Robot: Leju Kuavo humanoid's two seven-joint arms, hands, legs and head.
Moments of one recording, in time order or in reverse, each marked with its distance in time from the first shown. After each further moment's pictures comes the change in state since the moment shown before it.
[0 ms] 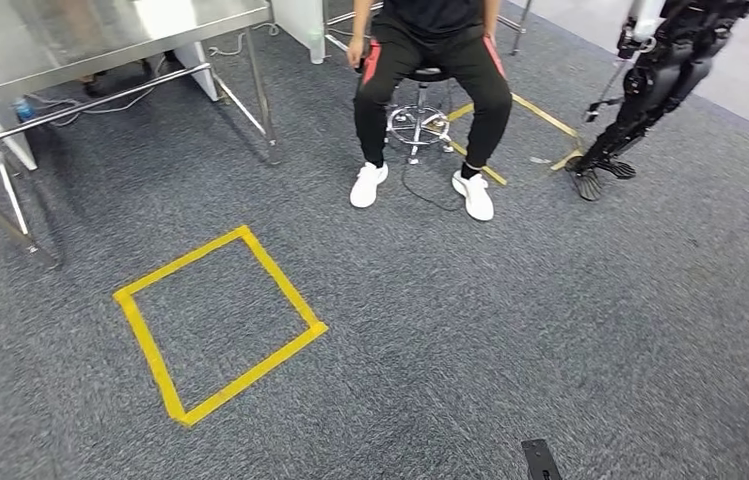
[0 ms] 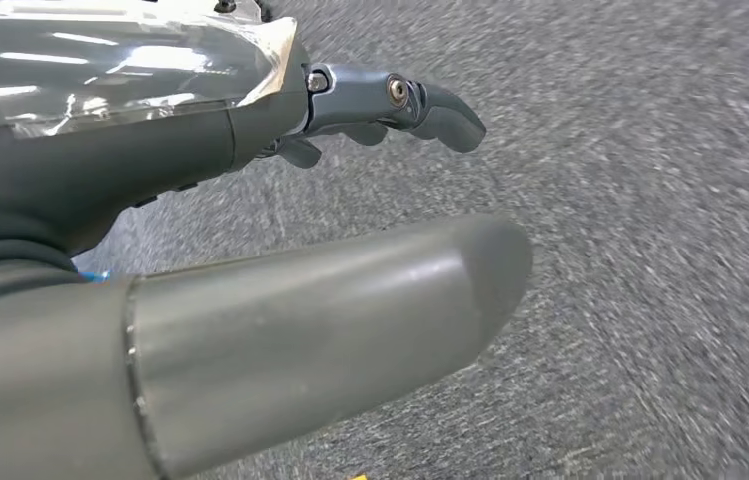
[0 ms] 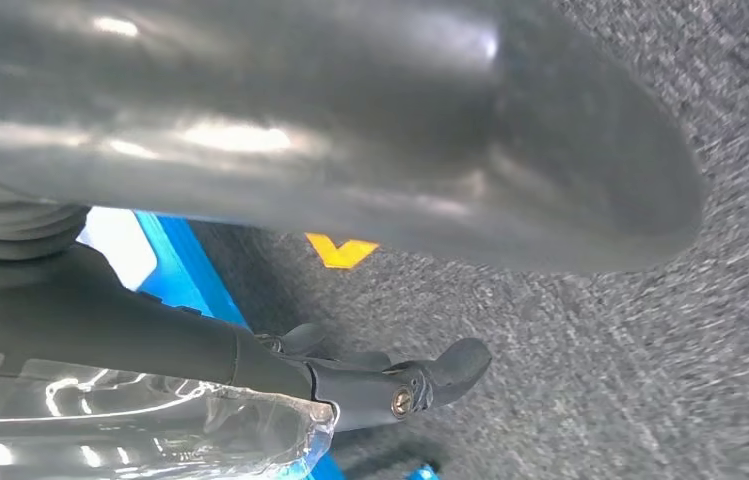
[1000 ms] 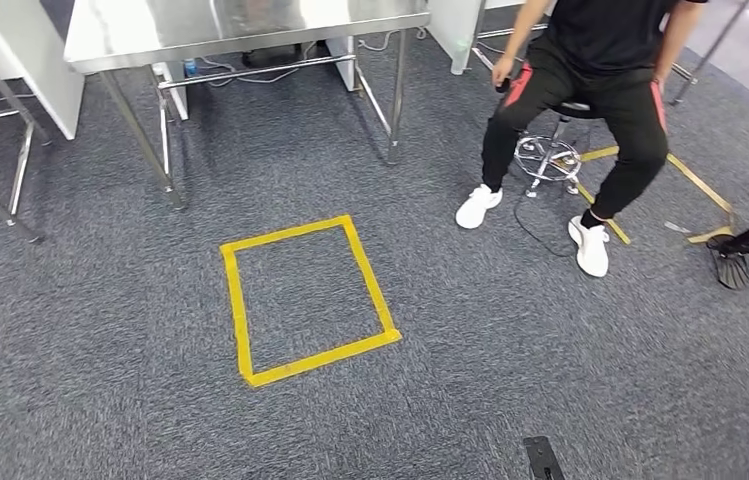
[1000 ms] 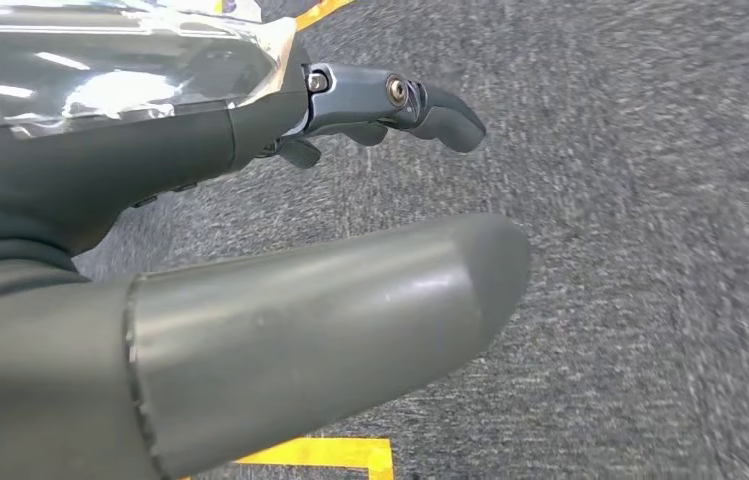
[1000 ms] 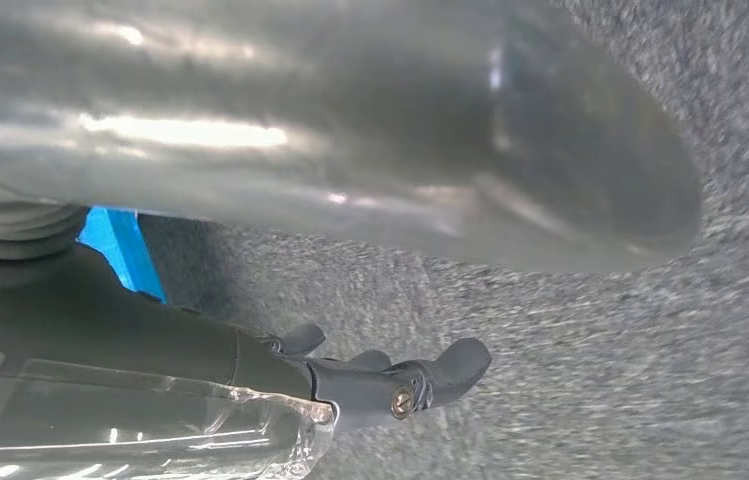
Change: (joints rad) left arm -0.001 -0.010 0.000 0.000 0.006 -0.001 0.000; right arm -0.003 -0.005 0.000 -0.001 -0.025 -0.001 -0.016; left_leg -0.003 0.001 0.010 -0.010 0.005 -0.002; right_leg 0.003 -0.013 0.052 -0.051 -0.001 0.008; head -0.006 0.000
